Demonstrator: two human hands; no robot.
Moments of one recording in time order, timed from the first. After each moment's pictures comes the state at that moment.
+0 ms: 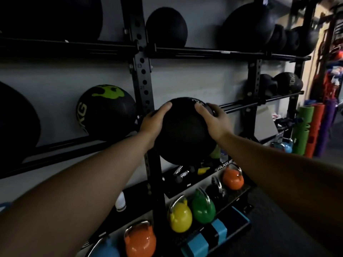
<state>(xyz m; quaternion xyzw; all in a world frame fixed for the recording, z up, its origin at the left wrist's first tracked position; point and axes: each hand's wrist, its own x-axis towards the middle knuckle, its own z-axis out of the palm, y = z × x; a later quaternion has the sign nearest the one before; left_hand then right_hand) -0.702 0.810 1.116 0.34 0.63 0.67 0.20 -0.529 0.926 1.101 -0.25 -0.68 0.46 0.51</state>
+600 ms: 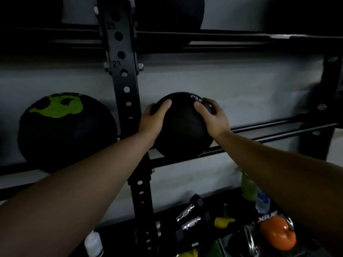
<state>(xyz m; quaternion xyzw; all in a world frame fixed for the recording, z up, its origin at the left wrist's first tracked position) -0.853 1.066 1.141 0.25 0.68 0.68 0.01 -0.739 1.235 1.132 -0.12 -0.73 0.51 0.44</state>
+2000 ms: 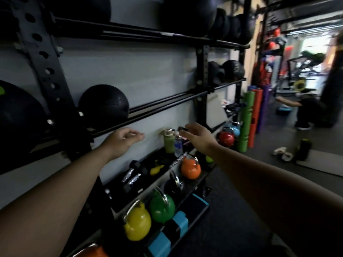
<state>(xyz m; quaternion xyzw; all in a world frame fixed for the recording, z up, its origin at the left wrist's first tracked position) -0.711 0.978 1.042 0.52 0.71 0.45 0.16 -0.450 1.138 1.008 -0.39 -0.74 0.38 0.39</state>
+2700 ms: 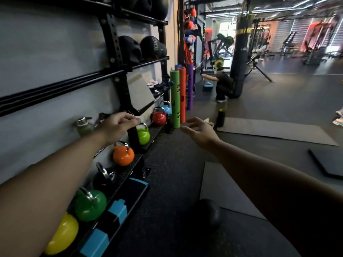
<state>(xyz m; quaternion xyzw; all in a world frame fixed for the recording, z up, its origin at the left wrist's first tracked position) -0.427 1.143 0.998 0.65 0.59 0.39 0.28 -0.117 1.186 0.939 -0.55 -0.67 0.31 0.39</state>
